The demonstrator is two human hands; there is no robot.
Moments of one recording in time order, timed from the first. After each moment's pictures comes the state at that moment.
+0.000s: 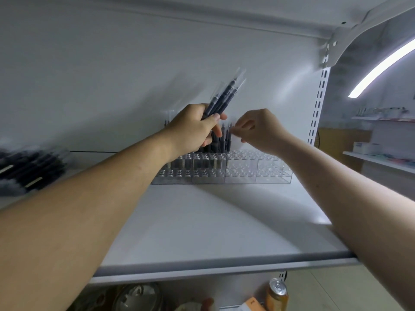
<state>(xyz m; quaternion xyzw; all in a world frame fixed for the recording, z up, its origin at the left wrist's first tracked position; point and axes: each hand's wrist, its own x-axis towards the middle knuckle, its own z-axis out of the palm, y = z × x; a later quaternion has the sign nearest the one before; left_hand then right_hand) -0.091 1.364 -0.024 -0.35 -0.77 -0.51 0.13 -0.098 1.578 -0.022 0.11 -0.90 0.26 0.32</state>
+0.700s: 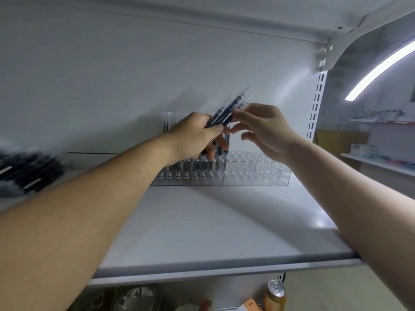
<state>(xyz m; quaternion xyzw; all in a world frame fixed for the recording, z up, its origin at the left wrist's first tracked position) -0.091 1.366 -0.026 -0.36 -0.80 -0.49 0.07 -0.080 1.573 -0.017 0.21 -0.73 0.61 0.22</state>
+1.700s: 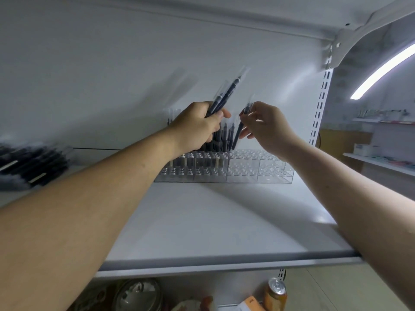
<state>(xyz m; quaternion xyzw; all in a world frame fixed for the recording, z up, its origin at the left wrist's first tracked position) -0.088 1.364 -0.022 -0.36 -0.77 -0.51 0.12 -0.083 1.573 -0.022 0.15 -0.85 0.37 0.35</state>
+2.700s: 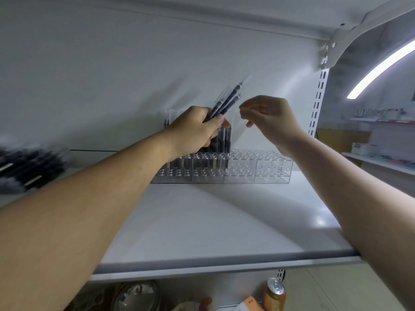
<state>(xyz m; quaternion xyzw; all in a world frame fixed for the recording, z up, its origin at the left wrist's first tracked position) -0.087 1.365 -0.023 -0.36 -0.79 -0.49 0.10 -0.079 1.584 -0.011 0.19 -0.80 0.44 0.37</state>
